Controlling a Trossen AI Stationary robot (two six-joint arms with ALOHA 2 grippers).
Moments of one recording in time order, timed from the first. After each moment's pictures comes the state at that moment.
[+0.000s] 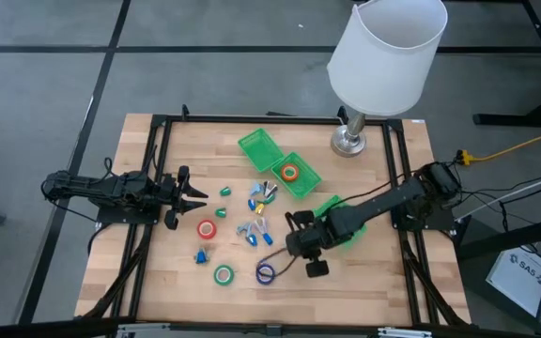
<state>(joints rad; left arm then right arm) -0.09 0.02 0.02 -0.02 -0.03 -0.17 0.39 1.82 1.34 -0.75 0.02 0.17</state>
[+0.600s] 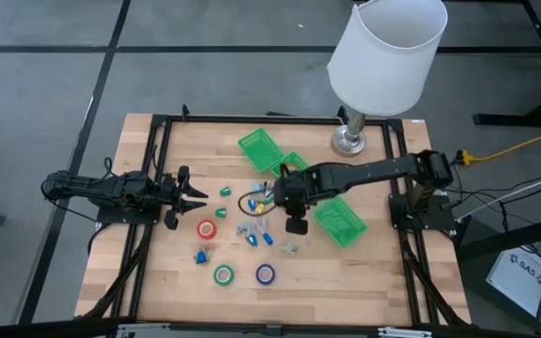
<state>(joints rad) -0.09 0.02 0.02 -0.02 -0.03 -0.17 0.10 1.82 1.45 -0.82 0.00 0.17</state>
